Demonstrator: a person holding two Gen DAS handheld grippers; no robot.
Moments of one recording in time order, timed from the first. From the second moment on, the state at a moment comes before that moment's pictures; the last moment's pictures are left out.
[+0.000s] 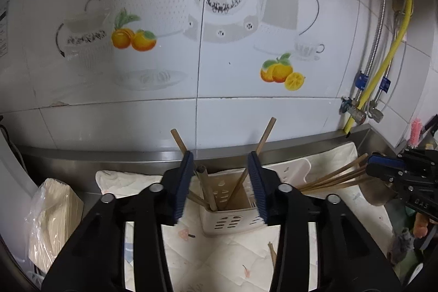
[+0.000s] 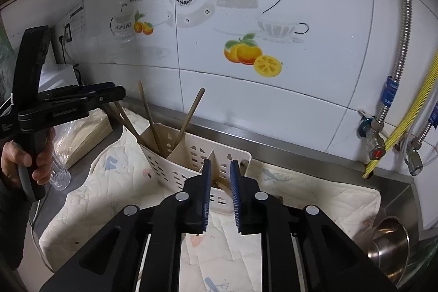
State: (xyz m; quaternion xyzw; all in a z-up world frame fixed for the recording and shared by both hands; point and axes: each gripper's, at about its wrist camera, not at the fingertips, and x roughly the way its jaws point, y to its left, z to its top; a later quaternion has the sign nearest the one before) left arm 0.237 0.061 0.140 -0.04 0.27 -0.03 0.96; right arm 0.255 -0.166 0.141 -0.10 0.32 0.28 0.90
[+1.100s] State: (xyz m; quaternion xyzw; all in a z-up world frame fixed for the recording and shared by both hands) left arm 0.102 0.028 0.014 -0.02 0.32 0.04 0.95; right arm 0.105 -0.181 -0.019 -0.05 0.37 0.27 0.89
